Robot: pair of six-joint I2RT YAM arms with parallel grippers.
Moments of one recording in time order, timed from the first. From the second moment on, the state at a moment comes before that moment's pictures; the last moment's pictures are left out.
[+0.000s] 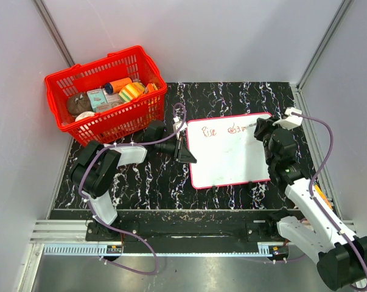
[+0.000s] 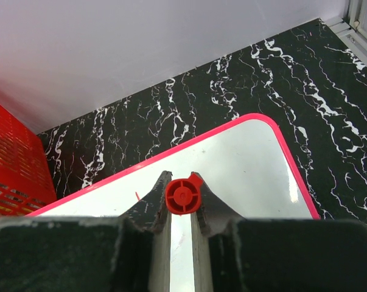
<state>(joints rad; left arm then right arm) -0.50 1.77 0.86 0.33 0.96 -0.38 0.32 0.87 0.66 0.12 0.41 0.43</state>
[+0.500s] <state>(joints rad) -0.50 1.77 0.86 0.33 0.96 -0.38 0.32 0.91 0.67 0.16 0.42 0.43</state>
